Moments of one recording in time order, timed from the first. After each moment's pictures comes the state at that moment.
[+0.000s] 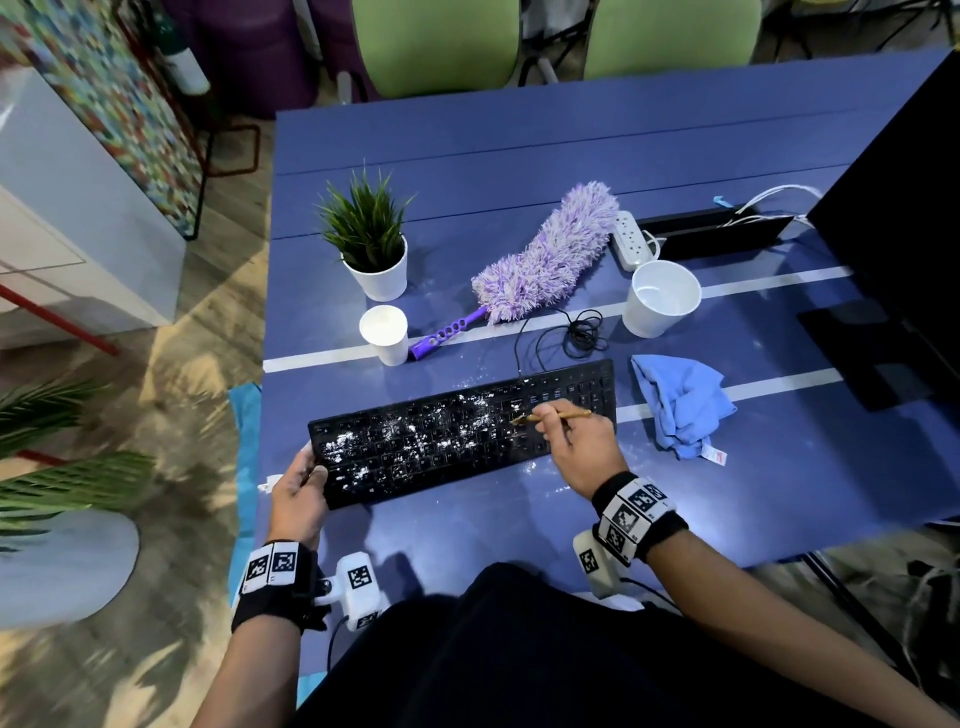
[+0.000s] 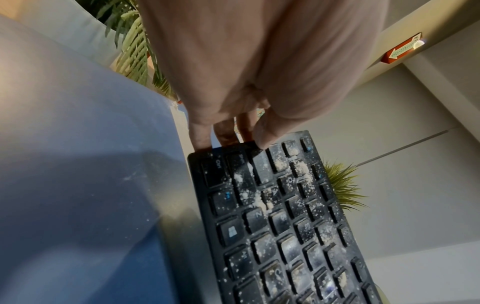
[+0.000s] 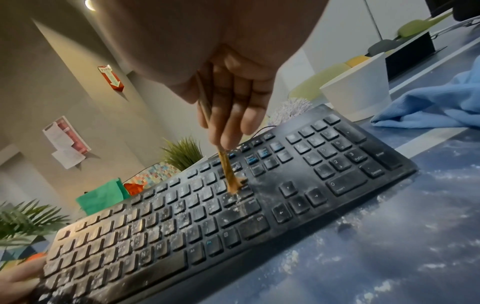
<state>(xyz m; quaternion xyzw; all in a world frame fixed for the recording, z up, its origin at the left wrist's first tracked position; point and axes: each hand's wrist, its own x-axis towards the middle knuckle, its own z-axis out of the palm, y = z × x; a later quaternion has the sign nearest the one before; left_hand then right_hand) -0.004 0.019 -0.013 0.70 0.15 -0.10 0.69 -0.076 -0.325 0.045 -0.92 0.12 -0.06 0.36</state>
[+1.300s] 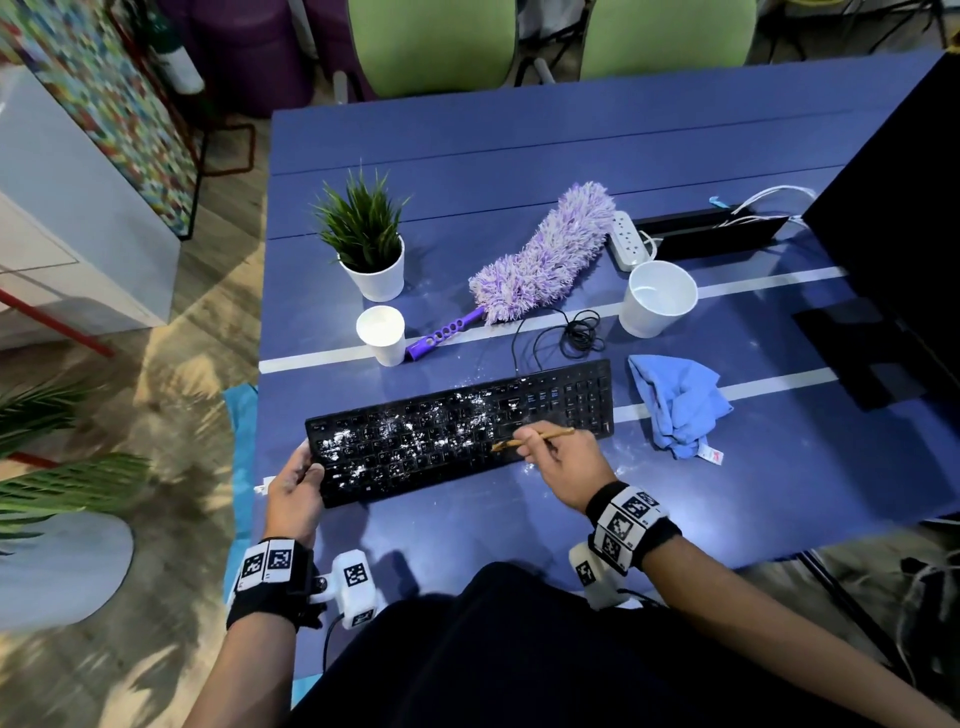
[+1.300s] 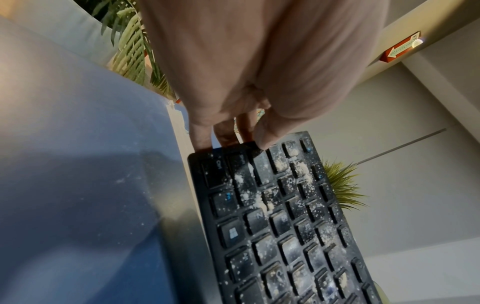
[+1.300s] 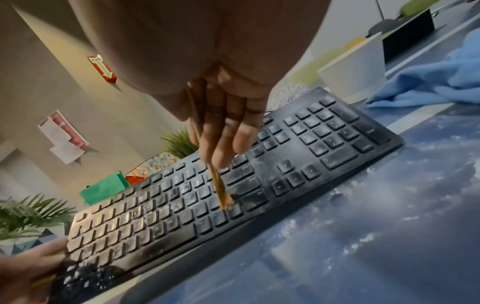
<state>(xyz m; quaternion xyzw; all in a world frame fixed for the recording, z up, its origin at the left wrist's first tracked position) 0.000 0.021 -0.013 0.70 0.14 -0.11 0.69 -0.085 -0.314 0.040 -0.91 0.10 -0.01 0.41</state>
